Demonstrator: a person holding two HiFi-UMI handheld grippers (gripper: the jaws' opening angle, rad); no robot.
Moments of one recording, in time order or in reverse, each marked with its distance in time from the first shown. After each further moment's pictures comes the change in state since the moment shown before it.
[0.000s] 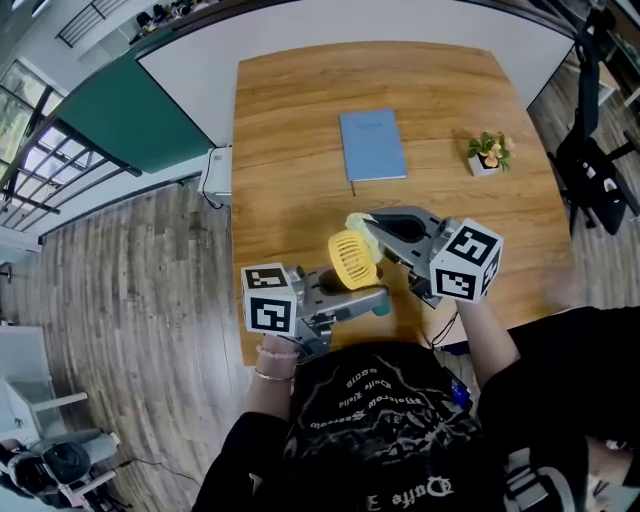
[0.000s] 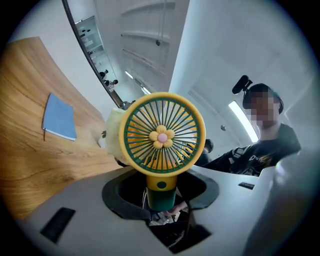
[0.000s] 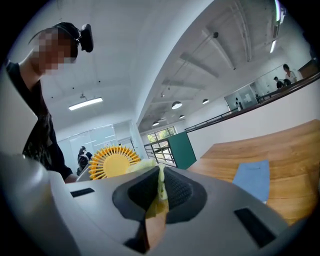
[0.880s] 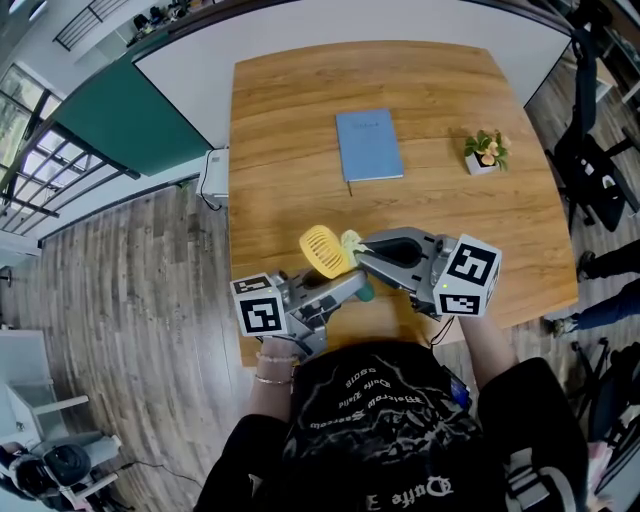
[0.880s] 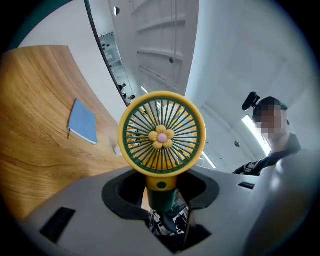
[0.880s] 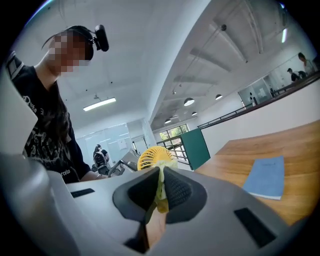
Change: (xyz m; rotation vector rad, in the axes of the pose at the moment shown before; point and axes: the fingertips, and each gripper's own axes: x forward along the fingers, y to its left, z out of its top) left arm -0.025 0.031 0.005 -0.098 -0.183 0.138; right arm -0.013 0.045 -0.018 -0.043 0.042 0.161
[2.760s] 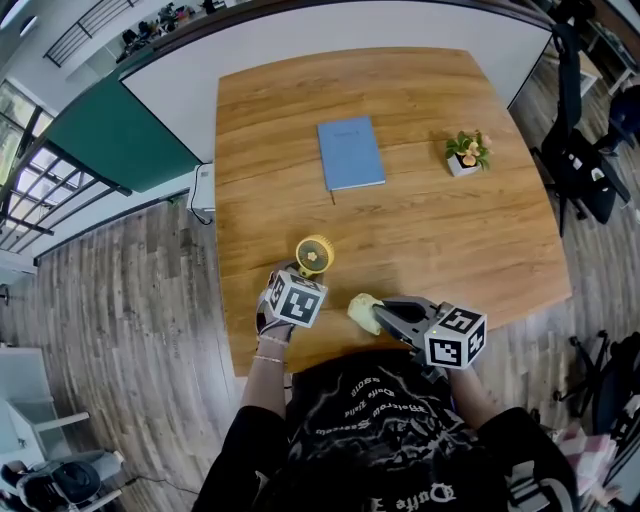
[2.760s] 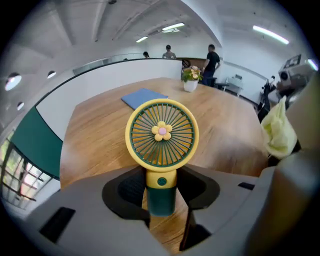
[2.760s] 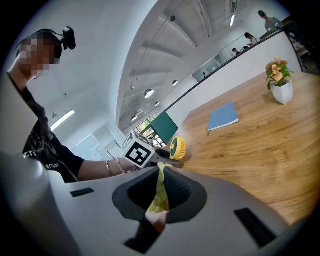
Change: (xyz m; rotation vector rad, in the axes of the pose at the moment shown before) left arm -0.064 0.195 -0.054 0.632 0.711 1.037; right arm -0.057 0.016 -0.128 0.450 0.065 -0.303
